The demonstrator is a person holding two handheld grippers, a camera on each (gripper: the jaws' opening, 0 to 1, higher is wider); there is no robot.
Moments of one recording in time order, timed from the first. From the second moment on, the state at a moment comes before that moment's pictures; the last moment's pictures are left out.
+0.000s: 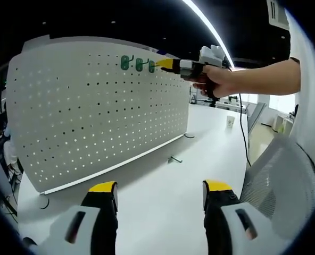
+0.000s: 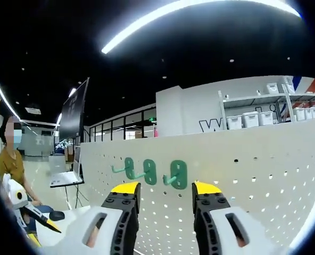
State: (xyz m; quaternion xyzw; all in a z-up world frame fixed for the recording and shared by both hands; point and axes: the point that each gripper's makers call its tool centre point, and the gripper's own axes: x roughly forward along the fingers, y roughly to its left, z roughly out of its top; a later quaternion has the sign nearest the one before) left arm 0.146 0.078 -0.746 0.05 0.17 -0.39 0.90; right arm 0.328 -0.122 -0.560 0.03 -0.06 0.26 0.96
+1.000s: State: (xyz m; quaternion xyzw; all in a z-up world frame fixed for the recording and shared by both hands) left arm 0.150 0.080 -0.745 0.04 0.16 -0.39 0.90; right arm 0.263 -0.141 -0.612 0.02 -0.02 0.31 0.95
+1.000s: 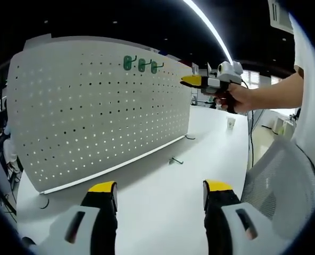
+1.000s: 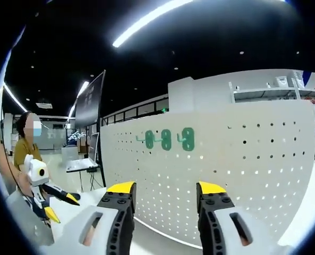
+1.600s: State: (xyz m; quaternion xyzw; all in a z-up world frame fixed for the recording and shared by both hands) left arm 0.150 0.081 -0.744 0.03 0.16 -0.39 0.91; right arm 0.234 -0.146 -0.643 0.02 0.01 0.33 0.94
